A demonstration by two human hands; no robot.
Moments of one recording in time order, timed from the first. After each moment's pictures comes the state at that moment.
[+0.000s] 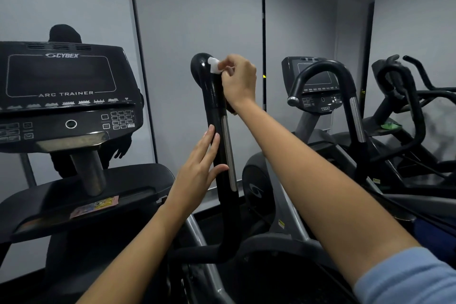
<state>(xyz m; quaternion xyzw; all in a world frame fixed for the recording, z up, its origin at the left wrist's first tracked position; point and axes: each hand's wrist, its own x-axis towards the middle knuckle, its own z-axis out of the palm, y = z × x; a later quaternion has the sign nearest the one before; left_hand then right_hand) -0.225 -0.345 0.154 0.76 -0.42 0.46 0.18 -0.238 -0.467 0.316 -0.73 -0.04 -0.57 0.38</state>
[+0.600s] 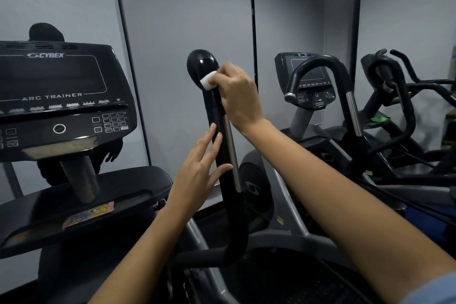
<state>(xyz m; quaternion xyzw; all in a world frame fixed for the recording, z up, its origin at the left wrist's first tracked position) -0.224 -0.340 0.160 0.75 -0.43 0.45 0.21 -0.246 -0.464 0.281 -0.74 -0.13 -0.65 0.10</state>
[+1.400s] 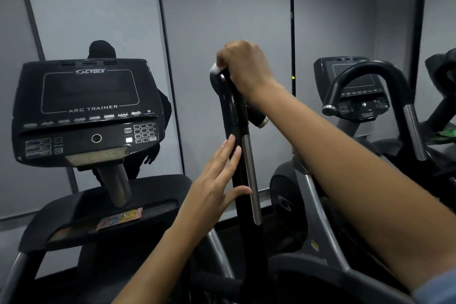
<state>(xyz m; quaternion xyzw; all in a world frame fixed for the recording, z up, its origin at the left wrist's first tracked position) -0.216 -0.342 0.176 0.76 -0.43 0.45 0.17 -0.219 -0.468 0.373 -0.85 -0.12 -0.51 -0.05</state>
